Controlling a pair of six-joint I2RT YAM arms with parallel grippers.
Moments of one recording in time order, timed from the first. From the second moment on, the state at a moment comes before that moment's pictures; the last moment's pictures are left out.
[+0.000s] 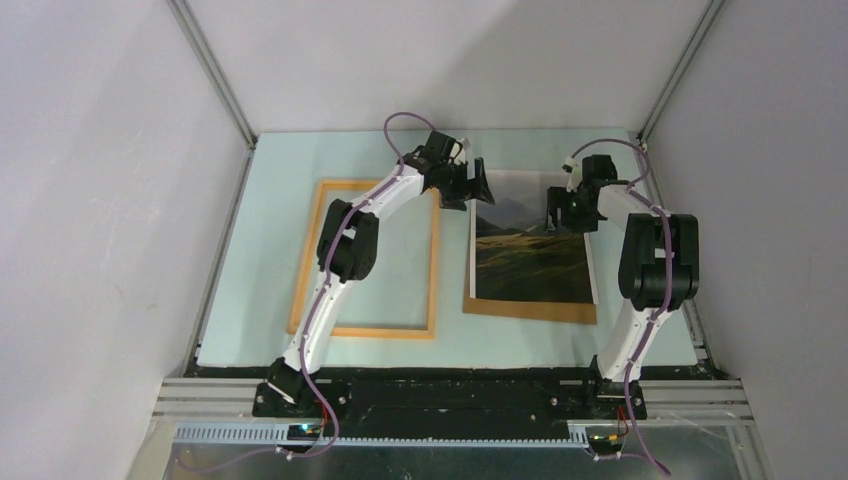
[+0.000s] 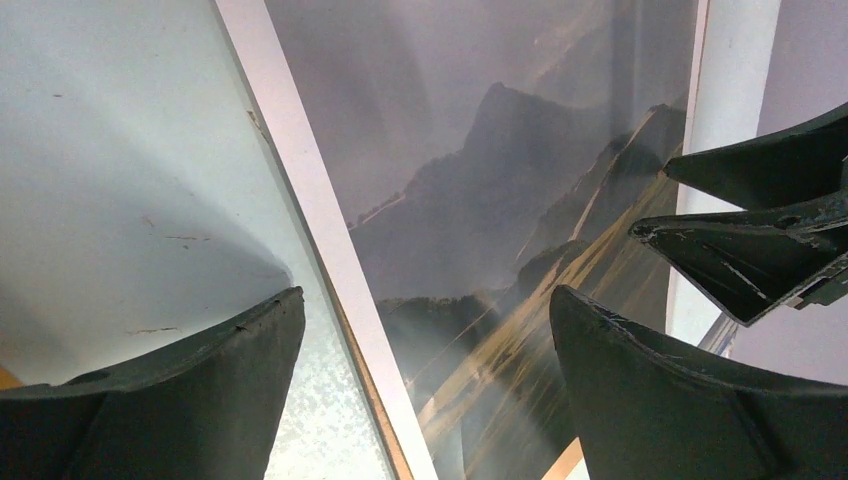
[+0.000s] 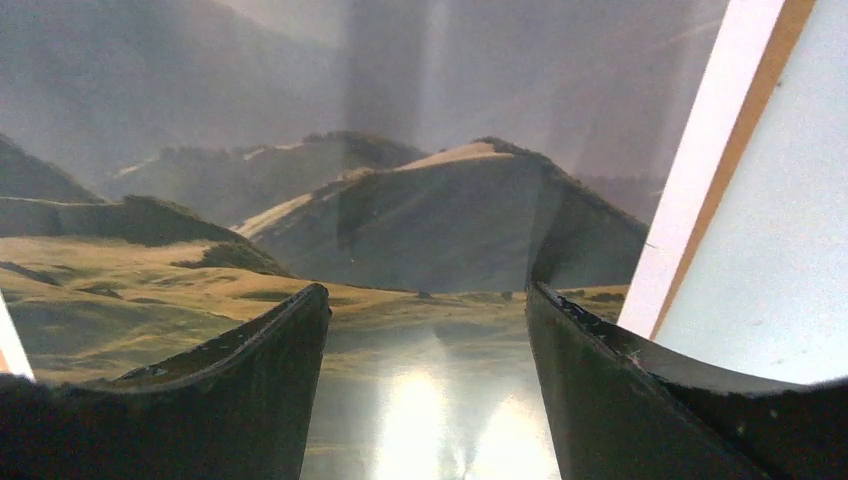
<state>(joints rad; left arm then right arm) -0.53 2.58 2.28 -0.55 0.48 -0.55 -0.03 1.90 1.28 -0.47 -0.19 -0.02</state>
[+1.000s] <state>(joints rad) -0.52 2.57 2.24 -0.49 0.57 -0.58 0.06 1.94 1.32 -0.51 -0.35 -0.01</state>
